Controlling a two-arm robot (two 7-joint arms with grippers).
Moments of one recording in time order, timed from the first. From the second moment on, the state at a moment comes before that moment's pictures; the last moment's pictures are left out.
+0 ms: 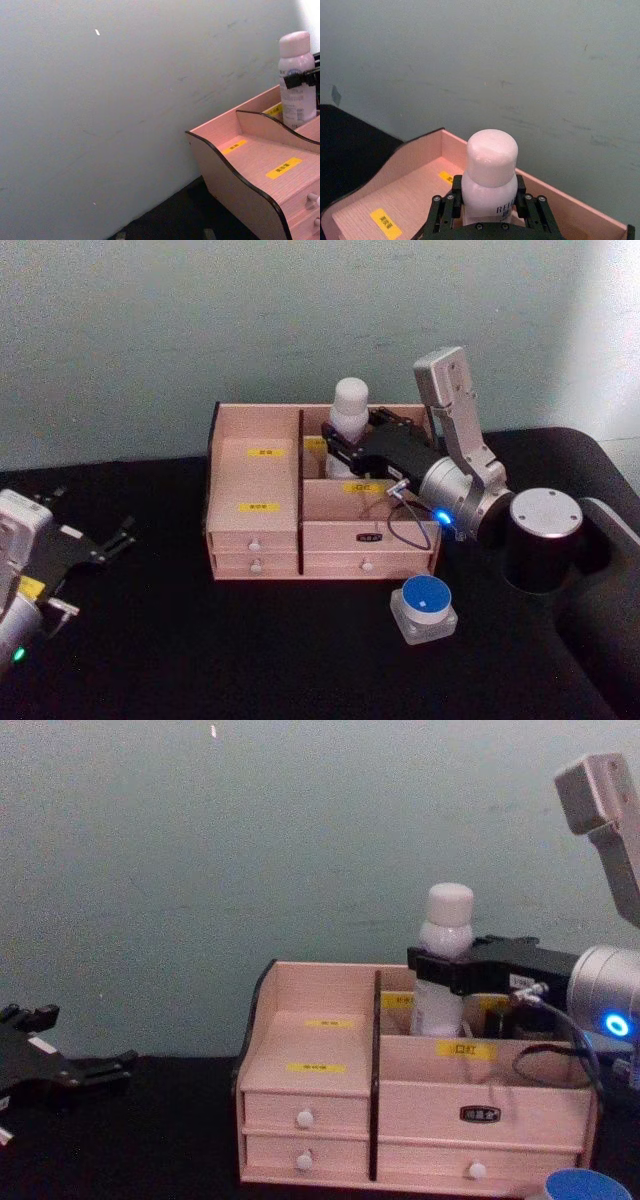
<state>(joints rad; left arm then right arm) -0.20 0.60 0.45 -1.41 -0.25 -0.12 0.03 0.52 0.21 -0.36 -1.14 0.22 0.02 0.35</state>
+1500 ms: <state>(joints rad) -0.20 0.60 0.45 -1.41 -0.25 -0.12 0.03 0.52 0.20 -0.37 -1.11 0.19 0.06 0.35</state>
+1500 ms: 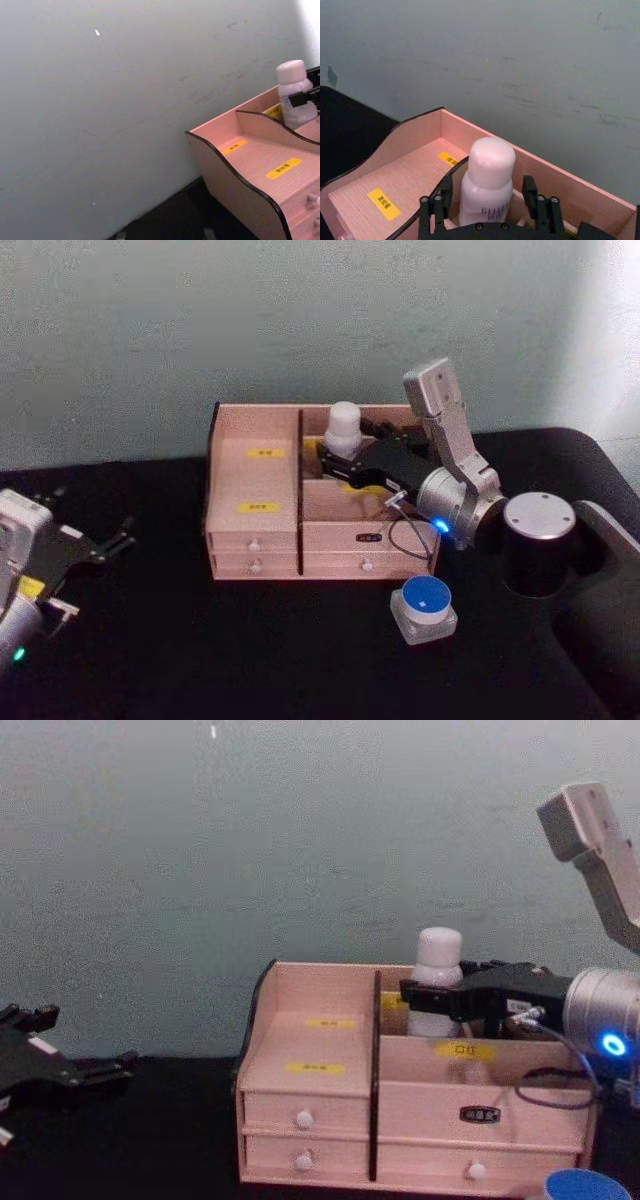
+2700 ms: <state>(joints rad) -0.20 0.60 0.45 -1.41 -0.25 -0.12 0.03 0.34 0.35 -0.32 -1.40 0.24 0.03 0.43</state>
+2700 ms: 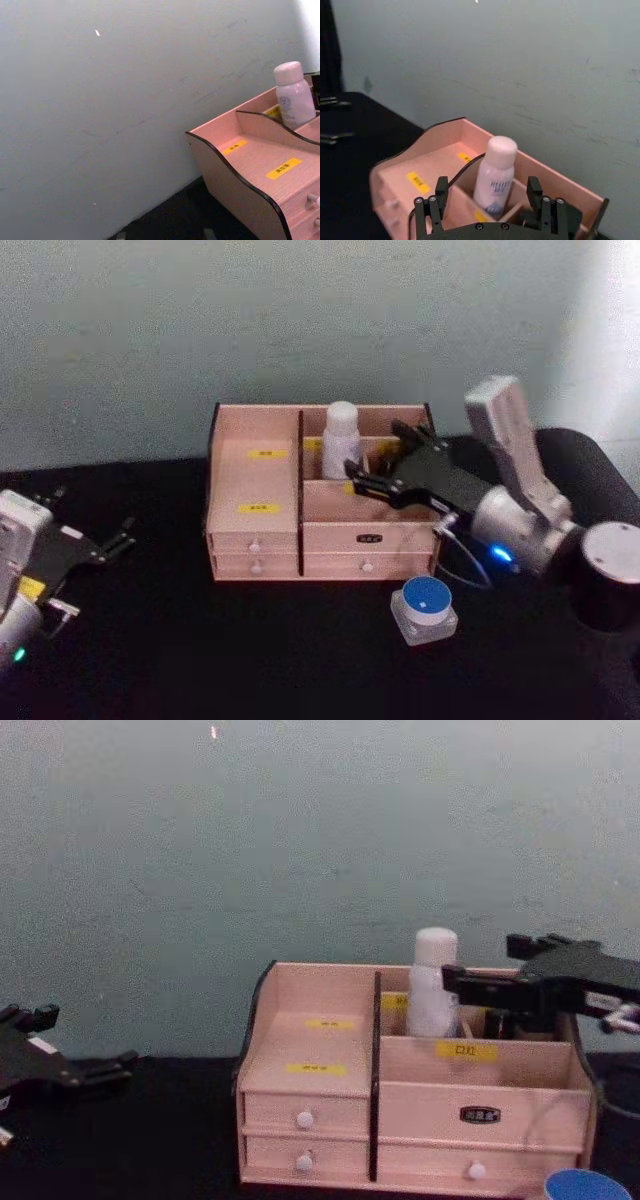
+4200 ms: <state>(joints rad) -0.20 0.60 0.45 -1.41 -0.25 -0.12 0.03 0.04 0.65 -0.32 -1.64 0.43 0.15 0.49</state>
